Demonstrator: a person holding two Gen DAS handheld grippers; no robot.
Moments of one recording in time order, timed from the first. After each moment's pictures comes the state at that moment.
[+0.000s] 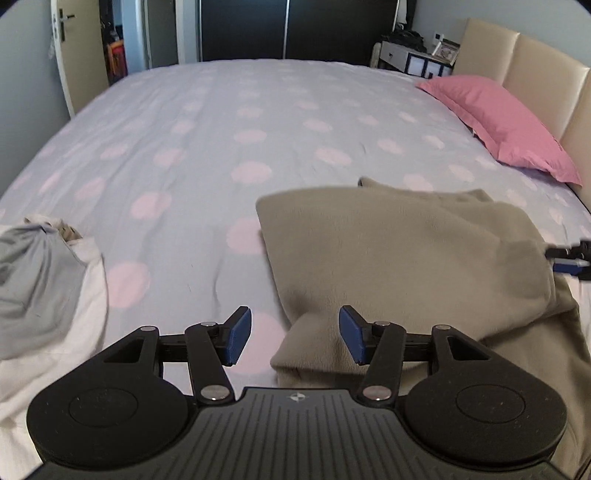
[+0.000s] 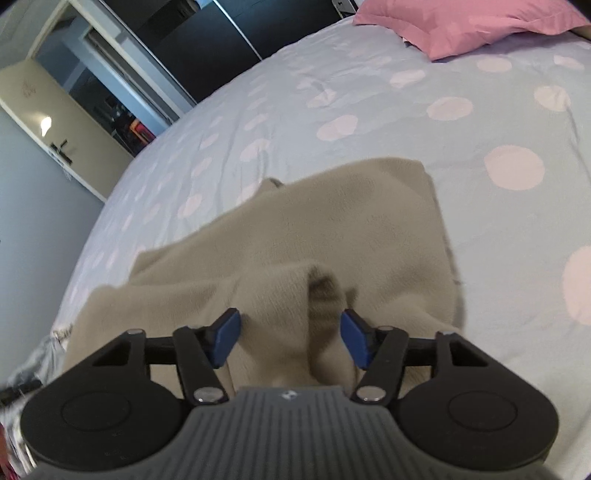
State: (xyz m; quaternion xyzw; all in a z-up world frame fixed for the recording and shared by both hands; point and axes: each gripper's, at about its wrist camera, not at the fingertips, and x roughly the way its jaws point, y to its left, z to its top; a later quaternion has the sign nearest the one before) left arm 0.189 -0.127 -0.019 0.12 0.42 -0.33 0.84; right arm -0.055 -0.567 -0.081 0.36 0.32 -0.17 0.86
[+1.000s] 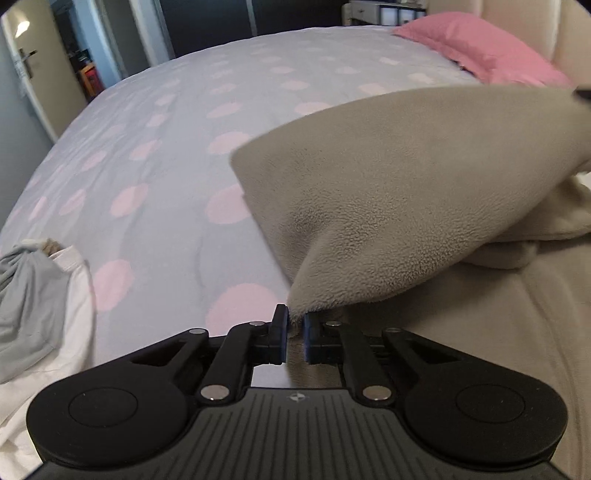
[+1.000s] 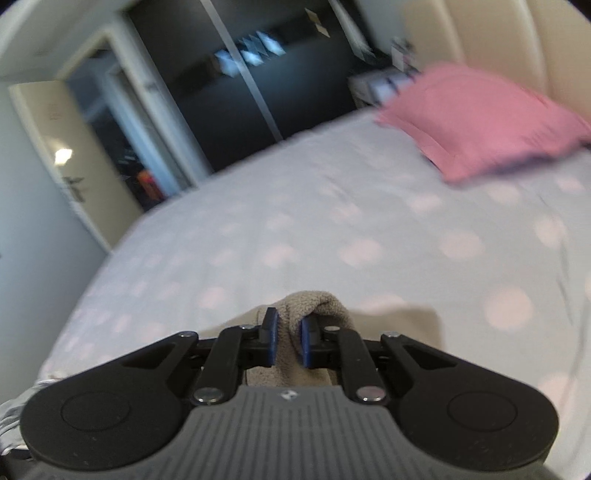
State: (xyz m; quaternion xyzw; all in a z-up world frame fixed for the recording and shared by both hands) left arm 0.156 -0.159 -0.062 0.24 0.40 -0.33 0.82; right arm -0.048 -0.576 0.009 0.29 0.24 -0.23 0.90
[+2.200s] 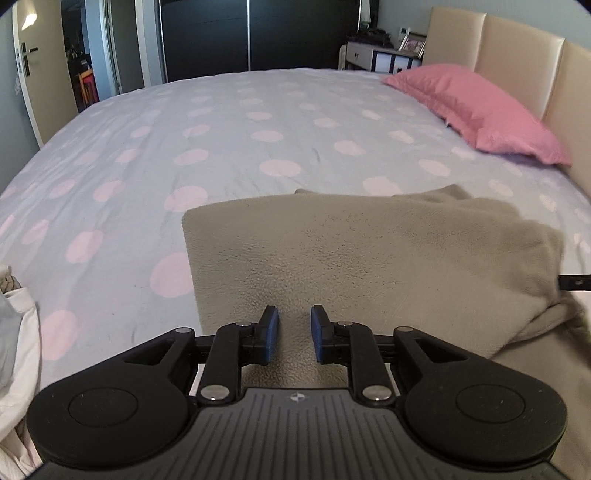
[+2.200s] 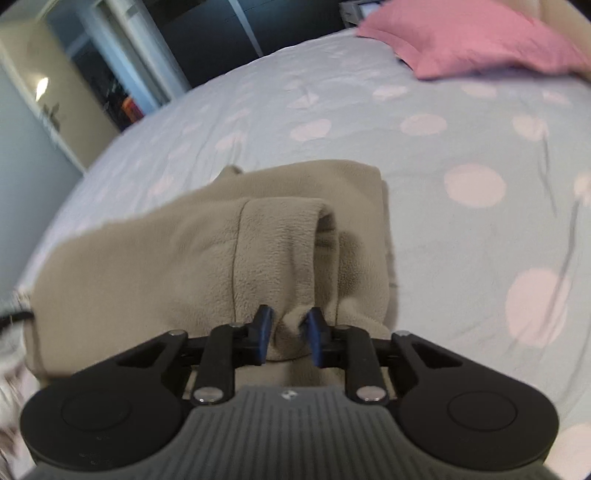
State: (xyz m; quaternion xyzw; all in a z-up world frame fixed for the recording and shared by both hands) left arm 0.178 -0.226 -0.055 0.17 0.38 -0.35 0.84; right arm -0.083 -0.564 -0.085 0.26 0.36 -0.19 0.87
